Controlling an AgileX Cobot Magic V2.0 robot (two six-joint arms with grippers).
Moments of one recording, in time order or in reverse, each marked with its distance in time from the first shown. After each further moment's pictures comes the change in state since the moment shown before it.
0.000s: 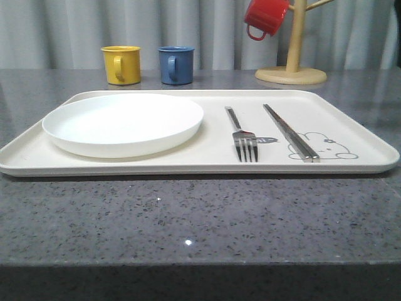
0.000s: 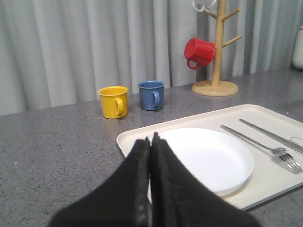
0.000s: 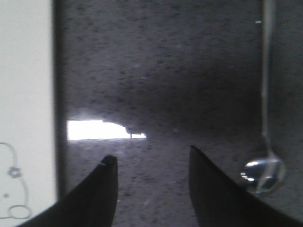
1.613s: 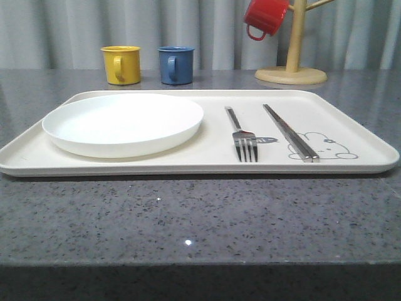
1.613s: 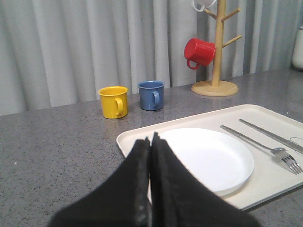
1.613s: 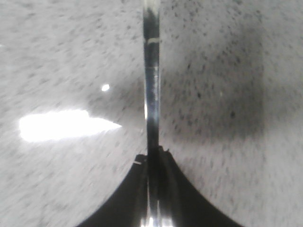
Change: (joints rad) left arm 0.000 0.000 0.000 0.000 0.000 0.000; right arm -0.180 0.086 0.000 0.009 -0.011 -0.073
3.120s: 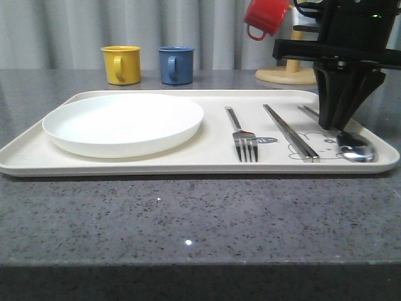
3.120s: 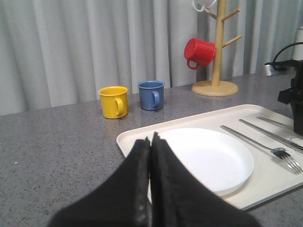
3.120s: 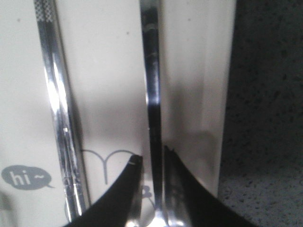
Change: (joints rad) left arm 0.000 0.000 0.000 0.000 0.000 0.000; right arm 0.469 0.092 0.000 0.065 -0.018 0.320
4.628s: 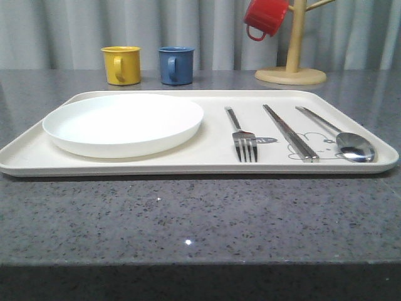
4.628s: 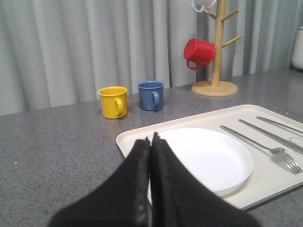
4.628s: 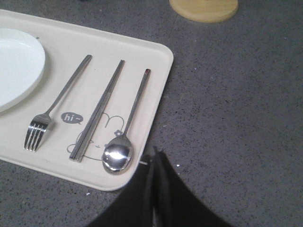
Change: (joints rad) left arm 0.000 0.000 0.000 0.000 0.000 0.000; right arm 0.000 -1.206 0.815 -0.138 -0.572 -0.262
